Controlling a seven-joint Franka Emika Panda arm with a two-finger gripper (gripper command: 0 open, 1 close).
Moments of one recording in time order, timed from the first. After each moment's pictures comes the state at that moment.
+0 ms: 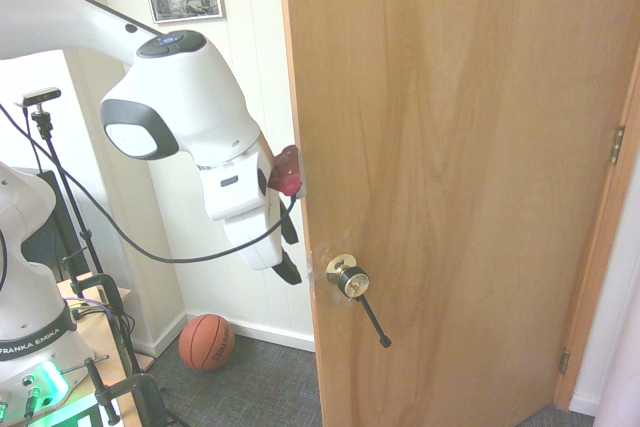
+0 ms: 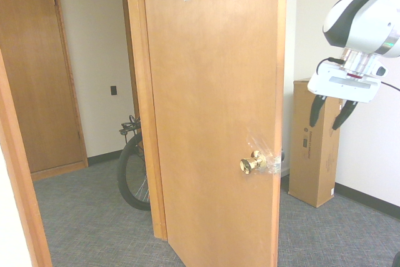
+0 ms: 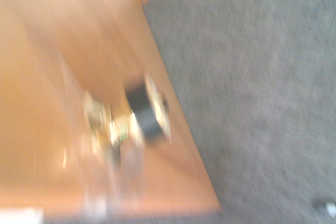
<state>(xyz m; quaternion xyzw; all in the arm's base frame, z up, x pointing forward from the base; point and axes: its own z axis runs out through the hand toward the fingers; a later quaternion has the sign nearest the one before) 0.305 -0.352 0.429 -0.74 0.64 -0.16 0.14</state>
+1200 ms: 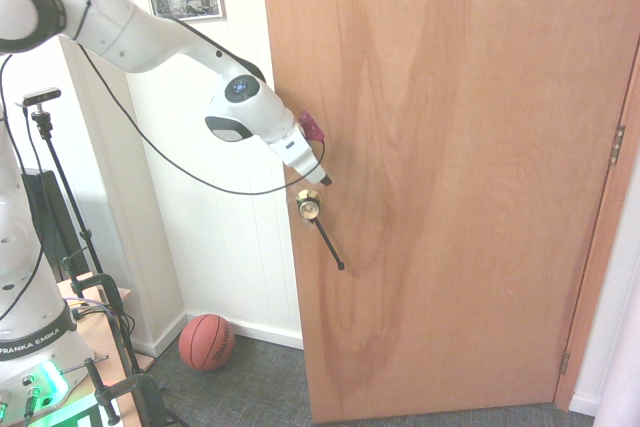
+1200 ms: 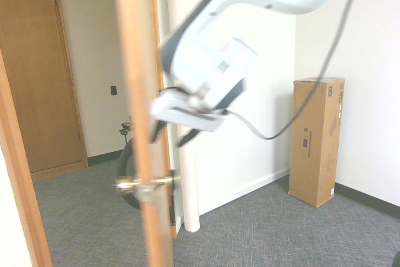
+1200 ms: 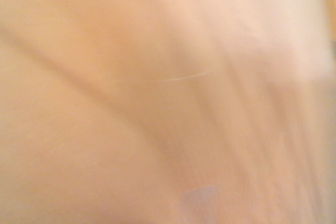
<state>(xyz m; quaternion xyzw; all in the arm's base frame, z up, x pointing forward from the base) 0.579 -0.002 0.381 -0.79 0.48 -0.26 0.27</state>
